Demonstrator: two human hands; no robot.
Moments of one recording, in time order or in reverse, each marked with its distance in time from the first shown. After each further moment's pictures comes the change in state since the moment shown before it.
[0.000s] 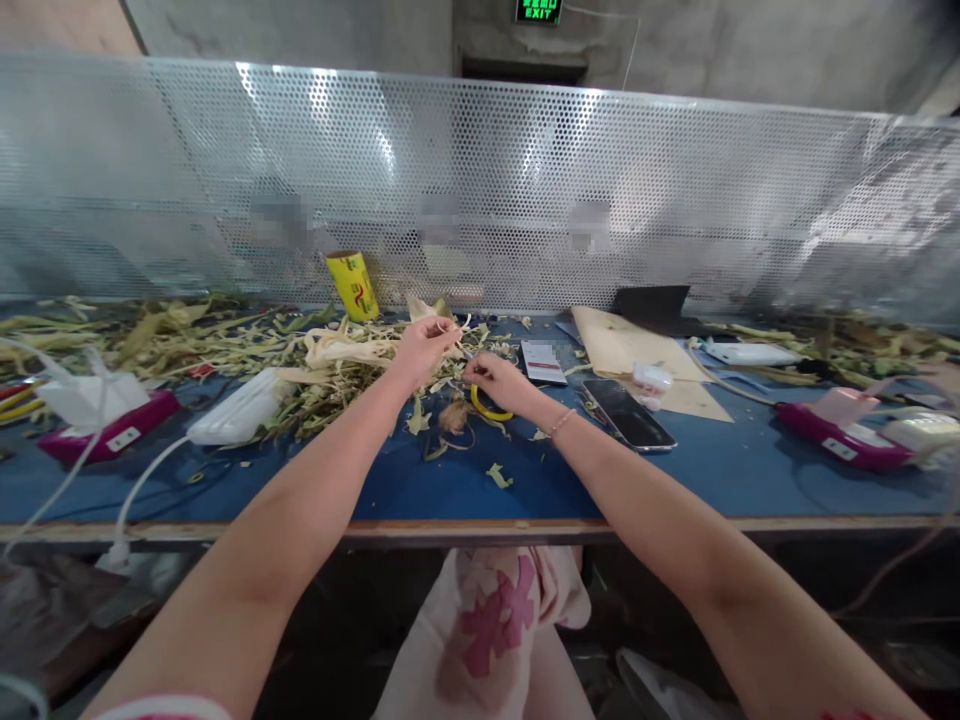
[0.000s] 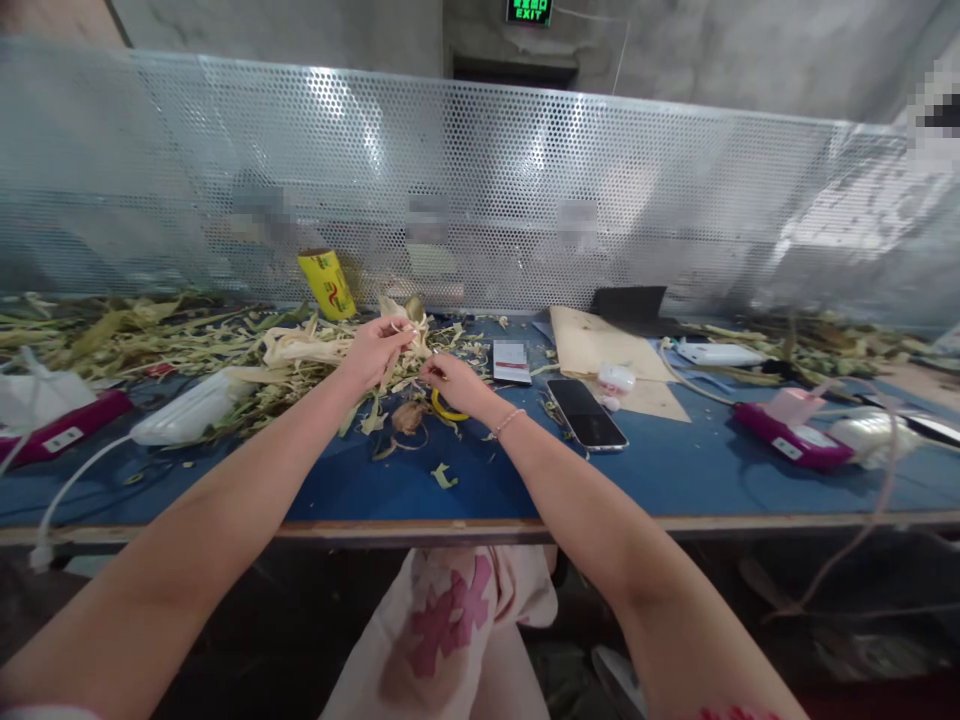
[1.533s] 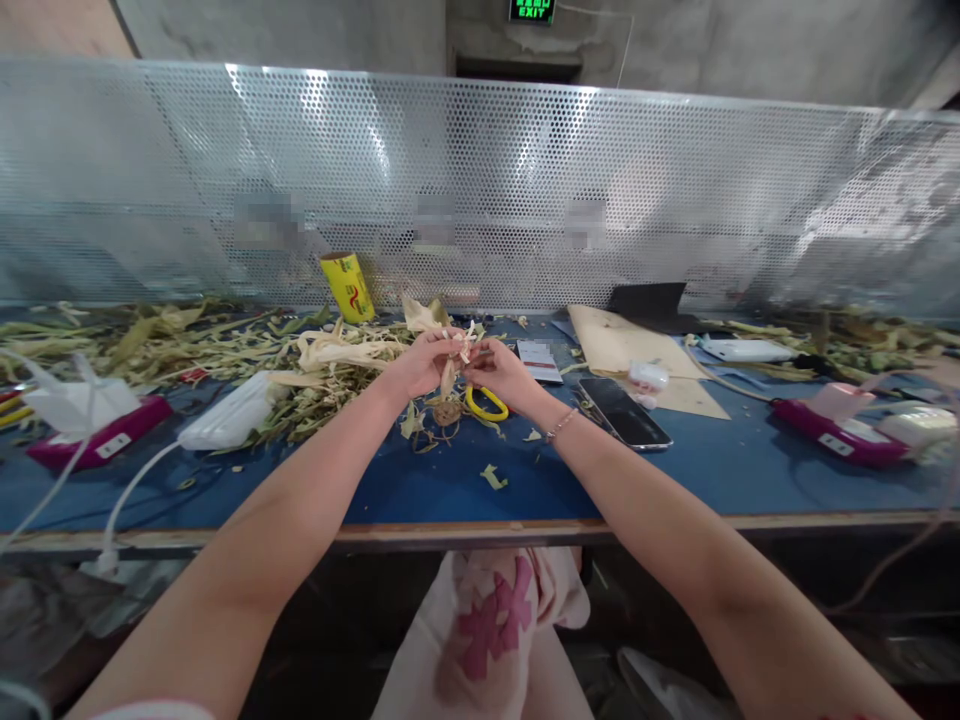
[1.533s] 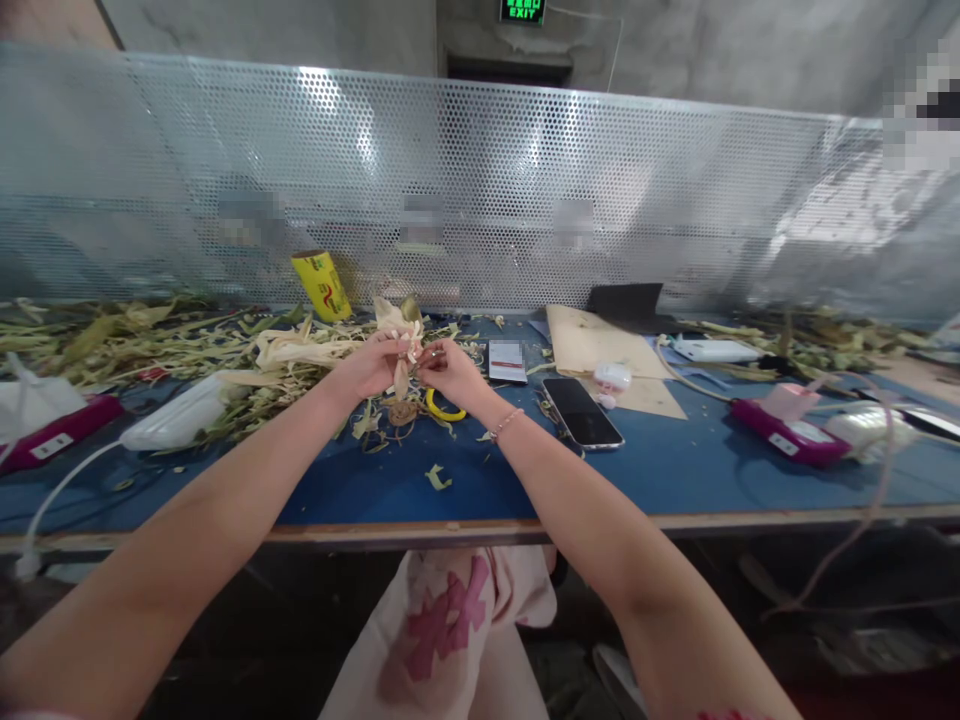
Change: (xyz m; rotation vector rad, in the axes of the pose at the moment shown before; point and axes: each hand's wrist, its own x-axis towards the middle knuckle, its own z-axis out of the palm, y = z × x) left_hand -0.015 0.014 0.008 -0.485 -0.386 -0.248; right_hand -0.001 -0.017 -0.003 0.546 0.147 0.241
